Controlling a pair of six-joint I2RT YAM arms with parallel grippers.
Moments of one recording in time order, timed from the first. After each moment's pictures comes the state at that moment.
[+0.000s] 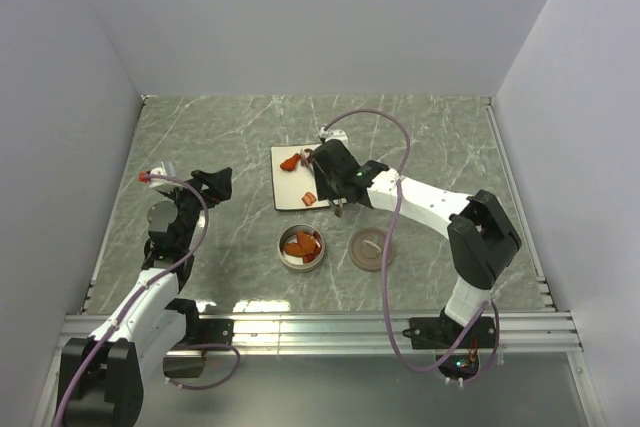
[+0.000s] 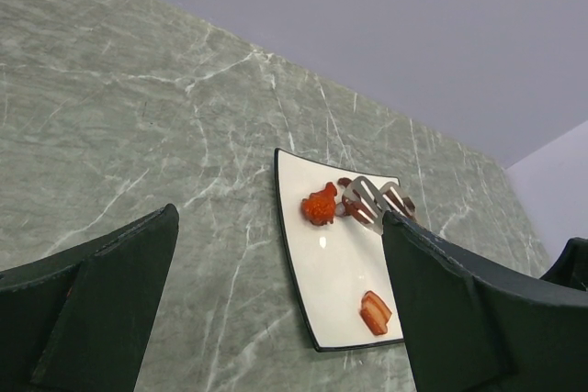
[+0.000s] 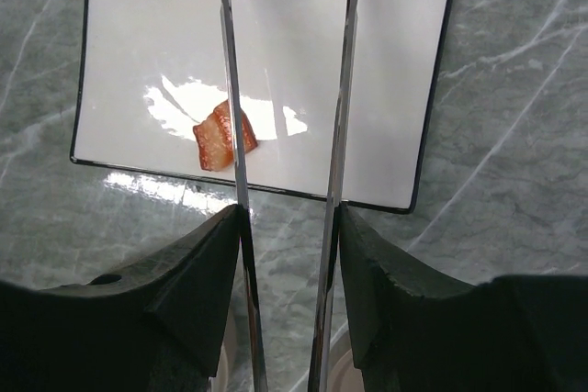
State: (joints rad) left arm -0.07 0.84 0.23 0.64 0.05 -0.58; right arm 0.78 1.73 1.27 -0.41 0.30 0.44
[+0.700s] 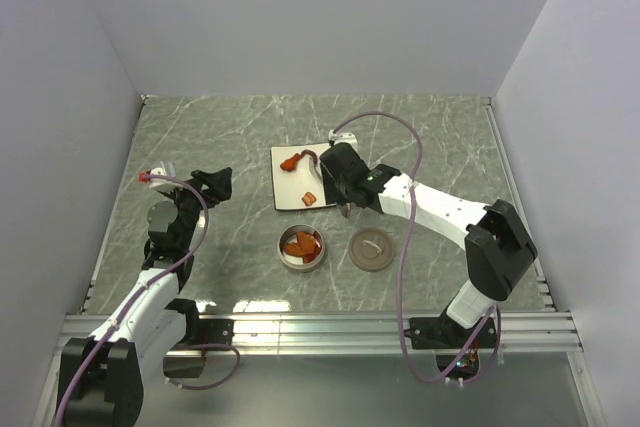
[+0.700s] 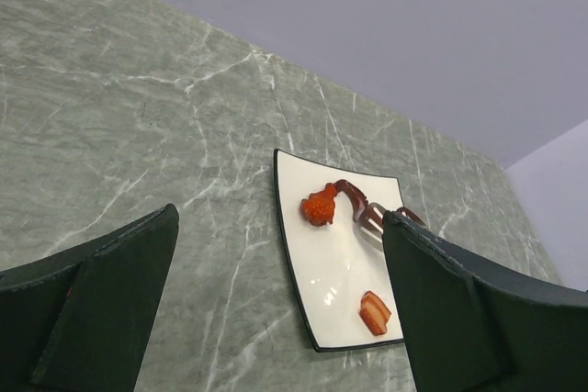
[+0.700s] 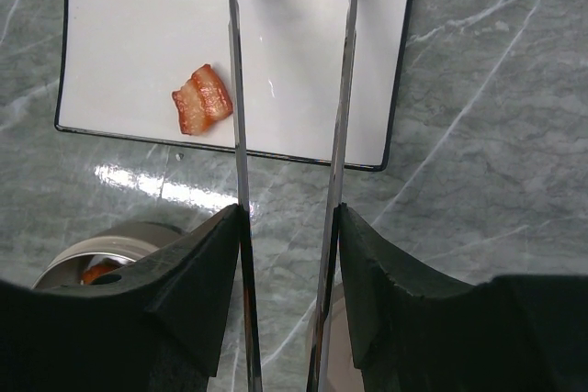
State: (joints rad) left arm -0.07 0.84 0.23 0.64 0.05 -0.58; right arm 0.78 1.63 1.20 -0.46 0.32 0.45
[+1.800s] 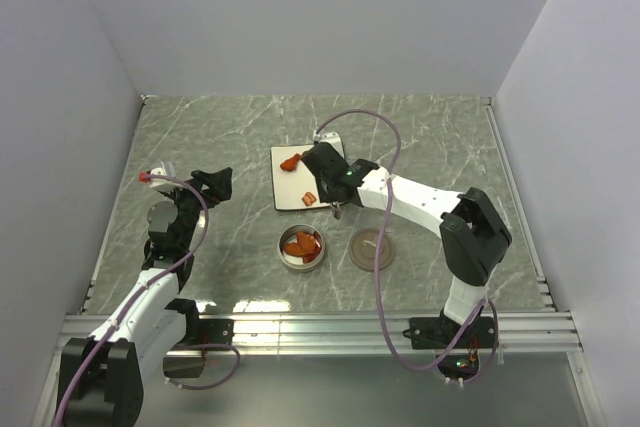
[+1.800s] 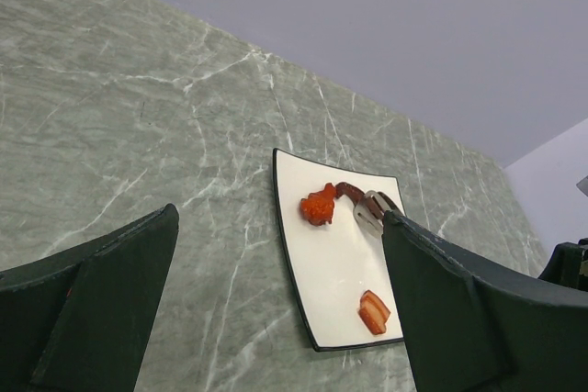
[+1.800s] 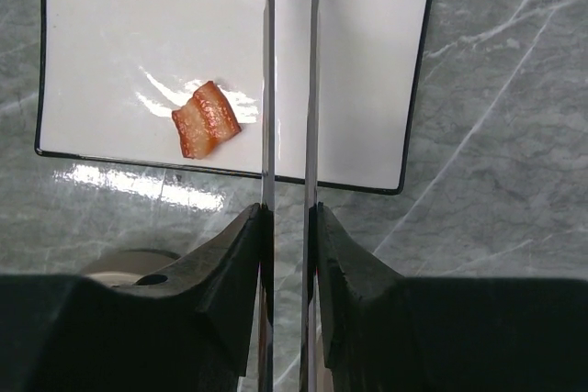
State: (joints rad) left arm -0.07 0.84 0.23 0.64 0.05 -0.58; right arm 0.82 1.78 1.34 -0.53 0.39 0.45
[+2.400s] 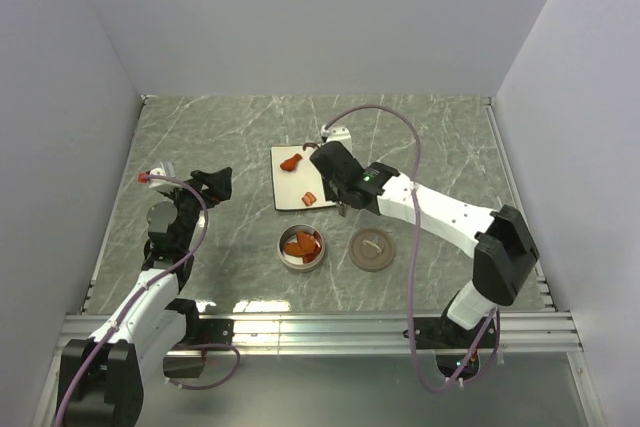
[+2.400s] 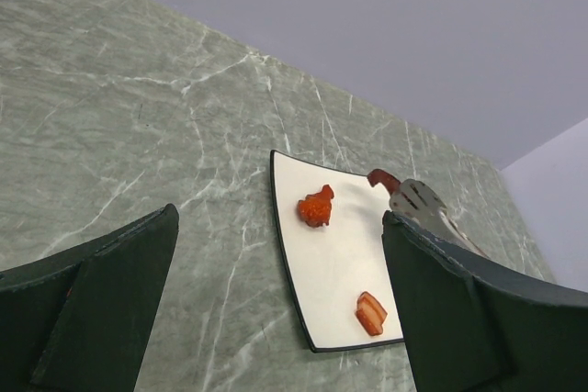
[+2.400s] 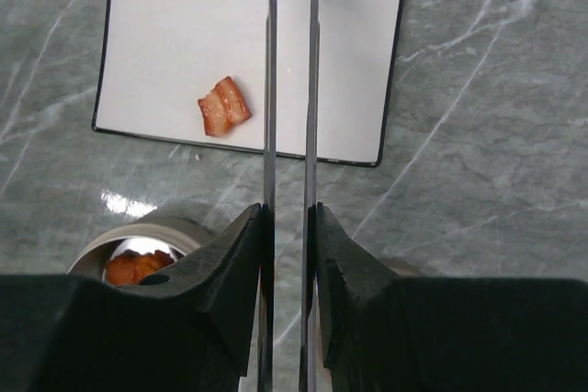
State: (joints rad) left arm -0.07 0.83 0.23 0.64 0.05 -0.58; right arm 0.85 1.62 1.30 -0.55 0.44 0.45
